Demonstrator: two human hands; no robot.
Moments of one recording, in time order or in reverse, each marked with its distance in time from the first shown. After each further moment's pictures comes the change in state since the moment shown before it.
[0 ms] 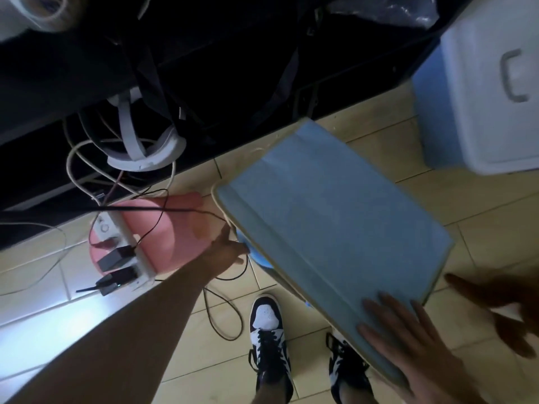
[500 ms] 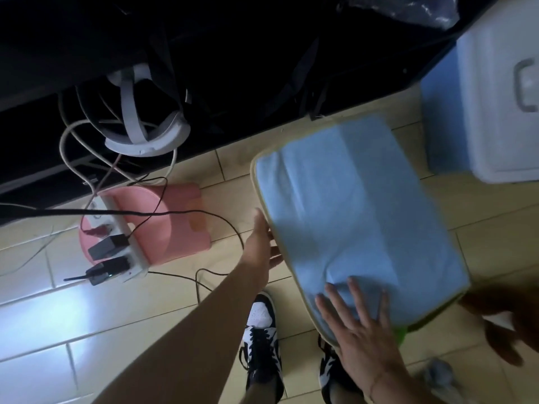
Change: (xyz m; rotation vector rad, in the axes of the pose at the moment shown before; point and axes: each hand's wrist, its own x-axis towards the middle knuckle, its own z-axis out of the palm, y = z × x) left_hand -0.009 0.022 0.070 -0.662 0.017 0.003; right_hand 0.053 -0.047 0.050 -0.214 -0.179 0.150
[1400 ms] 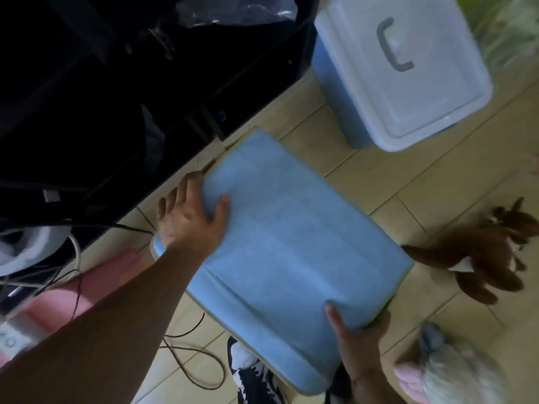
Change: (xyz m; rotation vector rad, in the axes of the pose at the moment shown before) left_hand 0.070 0.092 0.075 1.449 0.382 0.952; right_hand 0.011 0.035 0.004 1.611 0.414 1.665
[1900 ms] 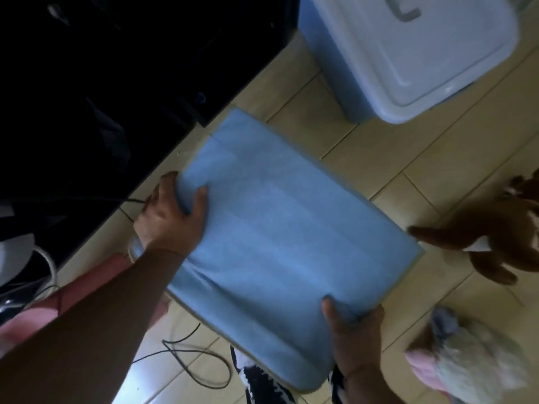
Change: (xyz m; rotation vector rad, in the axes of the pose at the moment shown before) left_hand 0.018 -0.007 0.024 0.019 -0.041 -0.196; right_hand 0.014 0.011 0.016 0.004 0.025 -0.067
